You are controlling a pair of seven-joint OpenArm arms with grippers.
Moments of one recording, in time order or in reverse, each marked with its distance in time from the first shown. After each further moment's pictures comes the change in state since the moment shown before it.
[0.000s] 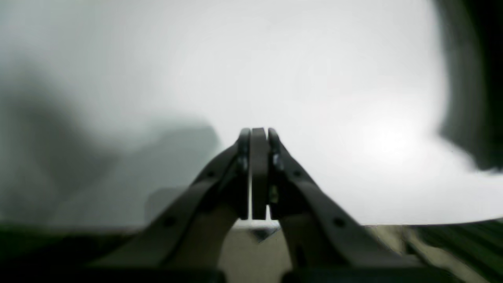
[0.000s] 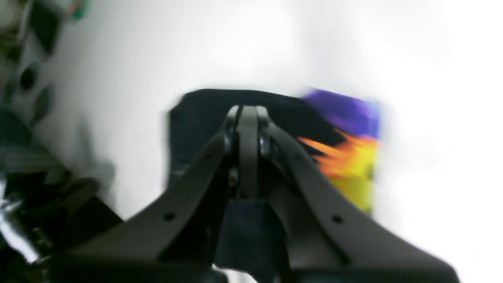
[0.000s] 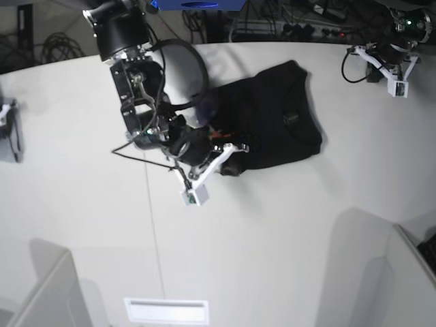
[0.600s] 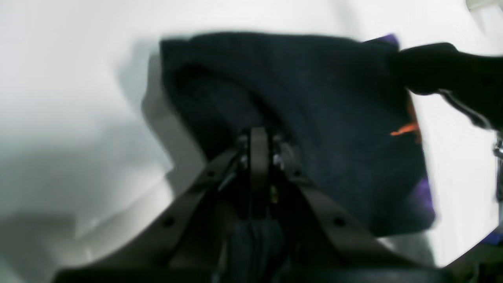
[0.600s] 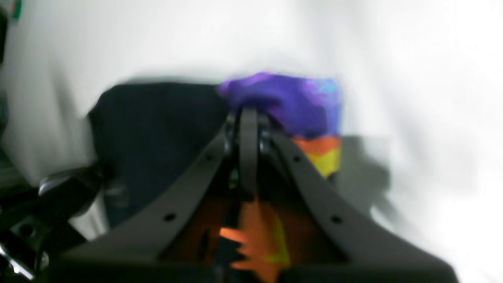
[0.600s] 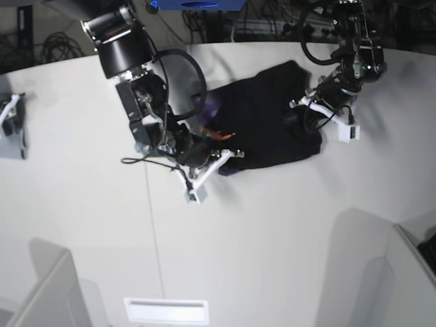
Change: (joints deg) left arm -13.4 0.3 25.2 -6.5 -13.8 22.6 -0.6; right arm 5.3 0.4 -0.4 -18.2 1.2 0.8 5.4
